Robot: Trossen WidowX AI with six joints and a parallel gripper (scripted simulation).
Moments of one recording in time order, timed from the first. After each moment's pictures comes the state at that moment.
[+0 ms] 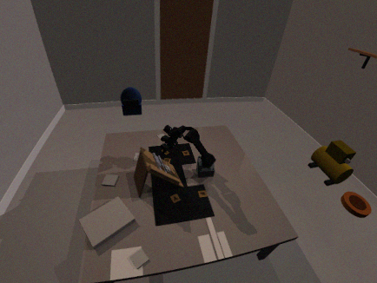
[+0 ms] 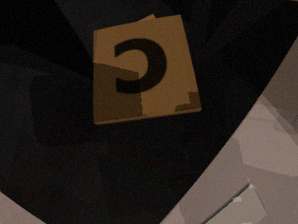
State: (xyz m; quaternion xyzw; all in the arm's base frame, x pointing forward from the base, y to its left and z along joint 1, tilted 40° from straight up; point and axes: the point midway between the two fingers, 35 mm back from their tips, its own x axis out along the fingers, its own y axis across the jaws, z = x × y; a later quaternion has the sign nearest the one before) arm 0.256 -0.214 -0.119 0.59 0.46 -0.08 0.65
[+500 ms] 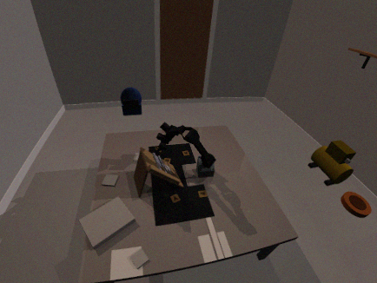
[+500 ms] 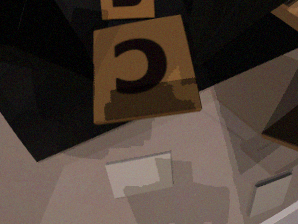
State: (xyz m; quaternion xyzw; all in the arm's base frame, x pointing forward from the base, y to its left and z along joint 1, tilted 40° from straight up) arm 0.301 -0.243 -0.087 0.46 0.37 0.03 0.81
